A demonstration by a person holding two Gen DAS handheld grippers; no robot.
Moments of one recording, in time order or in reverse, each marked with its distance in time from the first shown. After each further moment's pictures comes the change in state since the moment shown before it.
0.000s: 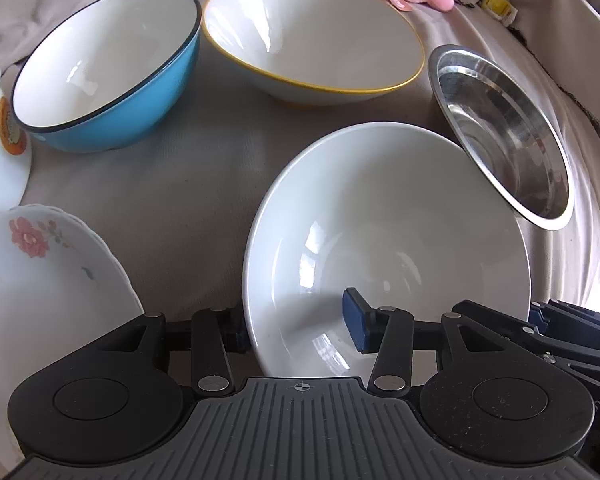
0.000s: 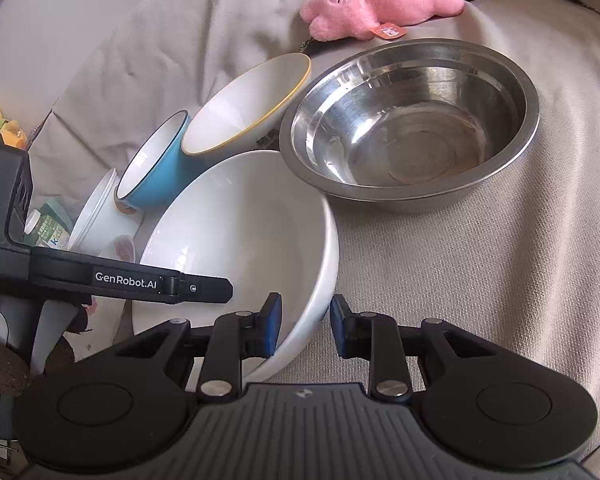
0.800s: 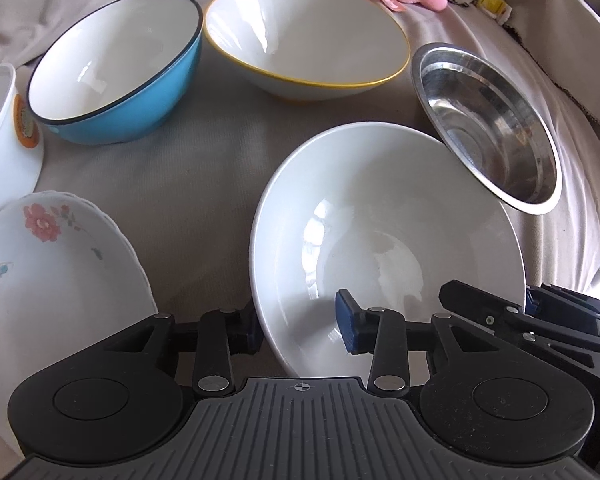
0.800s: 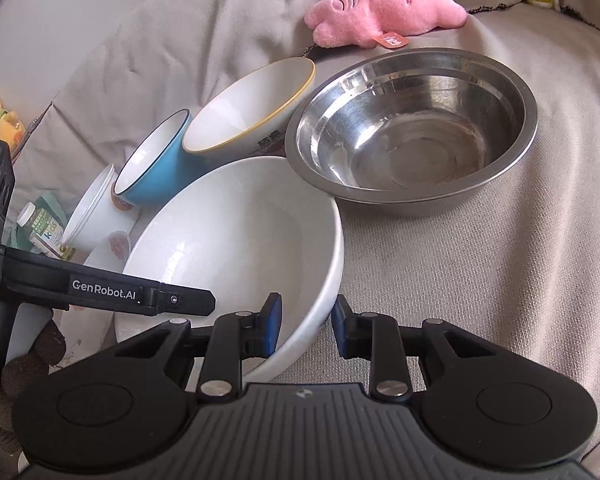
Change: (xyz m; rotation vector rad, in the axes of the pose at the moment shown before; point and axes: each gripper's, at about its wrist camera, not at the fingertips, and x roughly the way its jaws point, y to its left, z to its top) left arm -0.018 -0.003 -0.012 0.007 -0.015 0.008; right arm -0.003 0.006 0.000 -0.038 -0.024 -0.028
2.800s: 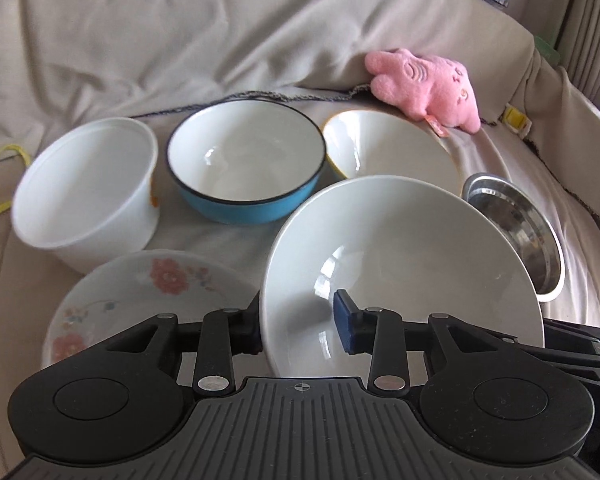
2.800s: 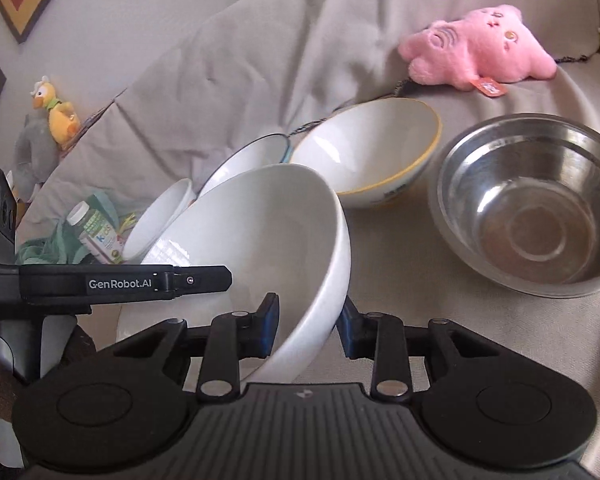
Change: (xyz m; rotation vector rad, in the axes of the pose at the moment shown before) left arm -0.068 0.066 -0.019 -0.122 -0.313 0.051; right arm 0.013 0.077 0.017 -0.119 -0.048 0.144
